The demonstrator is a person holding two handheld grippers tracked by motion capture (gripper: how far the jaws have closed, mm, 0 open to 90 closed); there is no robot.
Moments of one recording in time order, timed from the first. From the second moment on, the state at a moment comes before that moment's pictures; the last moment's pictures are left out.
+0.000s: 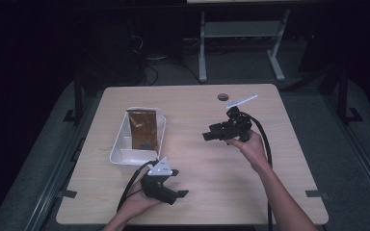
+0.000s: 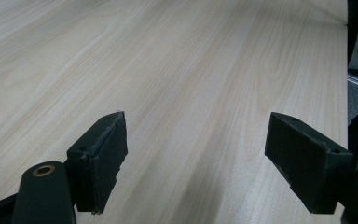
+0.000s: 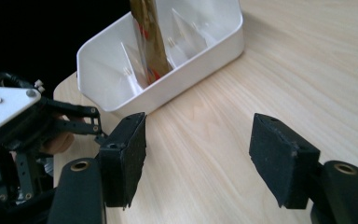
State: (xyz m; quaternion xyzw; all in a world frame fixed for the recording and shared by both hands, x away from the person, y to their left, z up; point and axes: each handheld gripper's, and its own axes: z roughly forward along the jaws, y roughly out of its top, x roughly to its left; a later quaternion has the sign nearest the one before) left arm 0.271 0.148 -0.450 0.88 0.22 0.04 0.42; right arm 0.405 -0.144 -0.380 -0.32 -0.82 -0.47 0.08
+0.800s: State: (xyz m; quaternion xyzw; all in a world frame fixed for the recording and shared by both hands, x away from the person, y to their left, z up) left arm 0.274 0.146 -0.452 0.88 0.22 0.04 0.42; right arm 0.367 -0.194 -0.396 -0.34 -0.81 -0.47 0.07
